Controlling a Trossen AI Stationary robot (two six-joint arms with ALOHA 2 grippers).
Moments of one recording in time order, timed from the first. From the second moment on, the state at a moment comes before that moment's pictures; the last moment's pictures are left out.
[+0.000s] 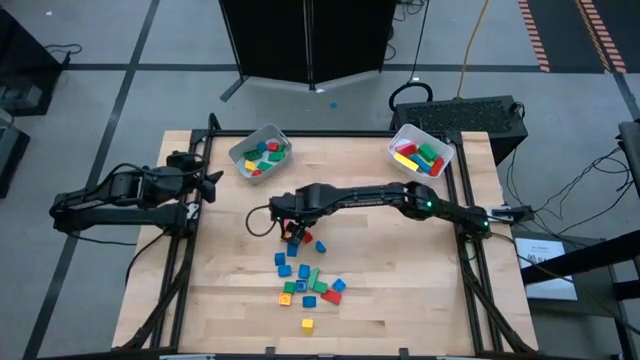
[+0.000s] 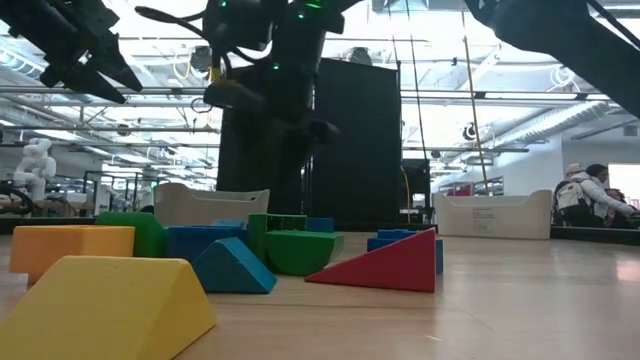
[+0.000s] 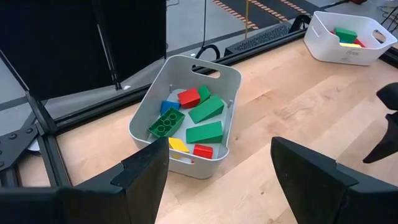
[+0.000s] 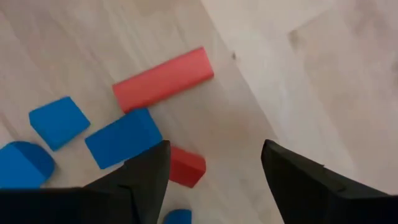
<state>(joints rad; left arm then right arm) 0.12 0.37 0.66 -0.93 -0.60 -0.56 0.01 2.46 2.33 -1.18 0.13 0.57</state>
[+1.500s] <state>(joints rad) 0.12 0.37 0.66 -0.93 -0.62 -0.56 -0.13 2.47 2.26 -0.67 0.10 0.37</state>
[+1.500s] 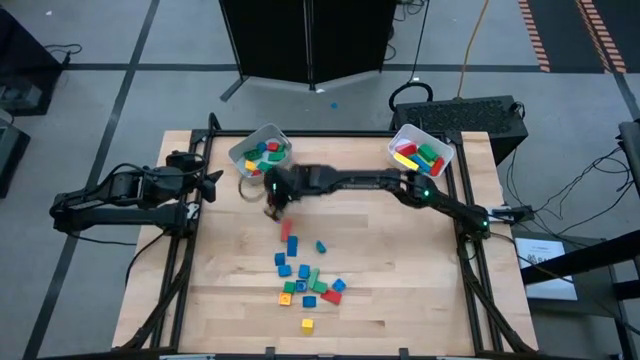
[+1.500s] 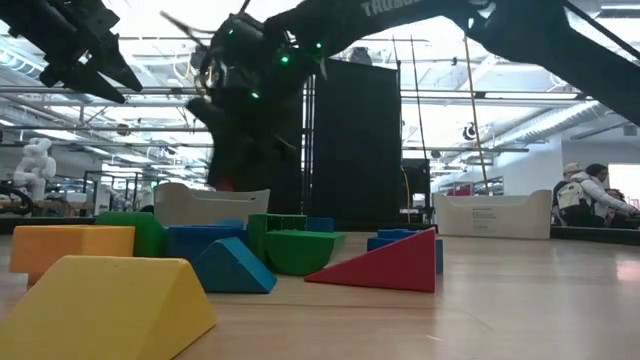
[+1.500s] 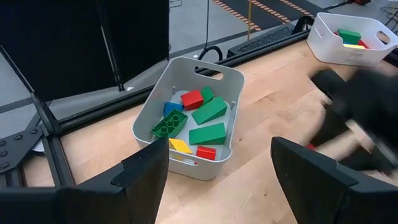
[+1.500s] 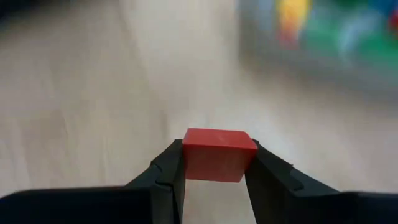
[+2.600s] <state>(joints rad) 0.12 0.37 0.66 -0.93 -0.63 -0.59 -0.37 2.45 2.26 -0.55 -0.30 0.49</state>
